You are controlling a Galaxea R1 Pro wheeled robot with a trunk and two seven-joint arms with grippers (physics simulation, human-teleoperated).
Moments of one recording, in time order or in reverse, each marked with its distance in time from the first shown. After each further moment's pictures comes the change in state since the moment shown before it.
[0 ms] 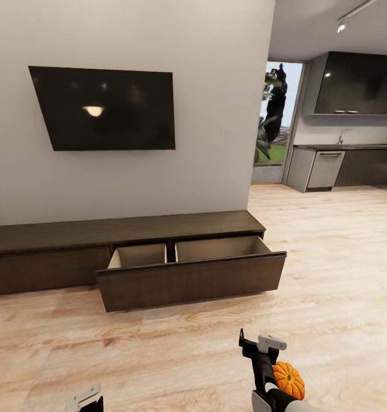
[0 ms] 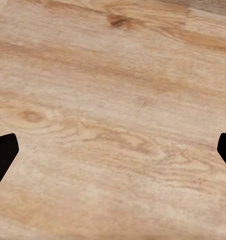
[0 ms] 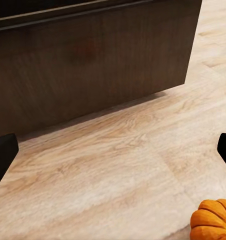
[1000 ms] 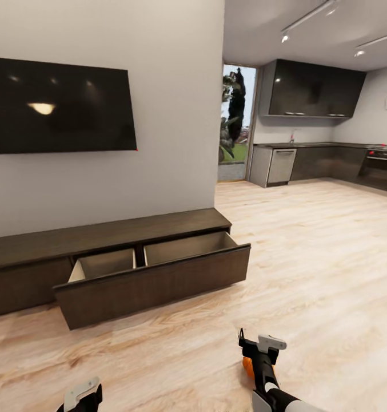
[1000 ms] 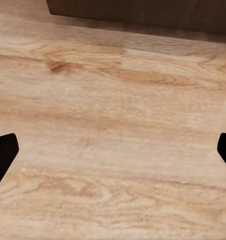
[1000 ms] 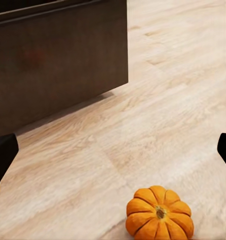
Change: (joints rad) left arm 0.000 -0.001 0.003 -0.001 -0.003 -0.140 -0.004; right arm 0.000 -0.001 0.002 -0.002 0.004 0.000 0.000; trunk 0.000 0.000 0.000
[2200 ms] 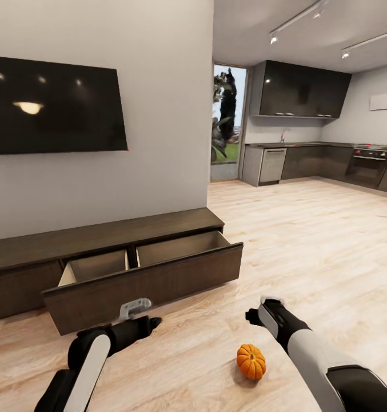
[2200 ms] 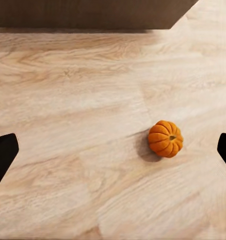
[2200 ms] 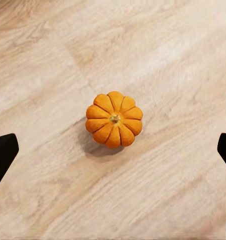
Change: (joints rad) left arm -0.054 -0.190 0.152 -0.932 0.019 1.142 0.004; right arm -0.220 -0.095 -0.021 -0.291 -0.076 1.212 -0.070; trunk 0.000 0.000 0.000
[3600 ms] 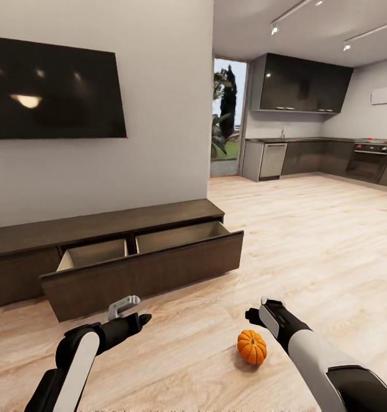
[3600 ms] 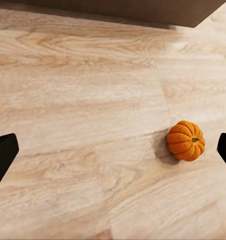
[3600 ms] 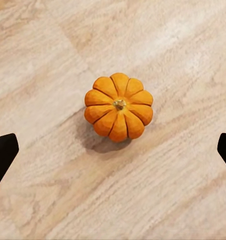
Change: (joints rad) left arm -0.003 -0.004 0.098 -0.009 0.006 0.023 0.000; right arm 0.000 -0.001 -0.028 0.010 -0.016 -0.031 0.007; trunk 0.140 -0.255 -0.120
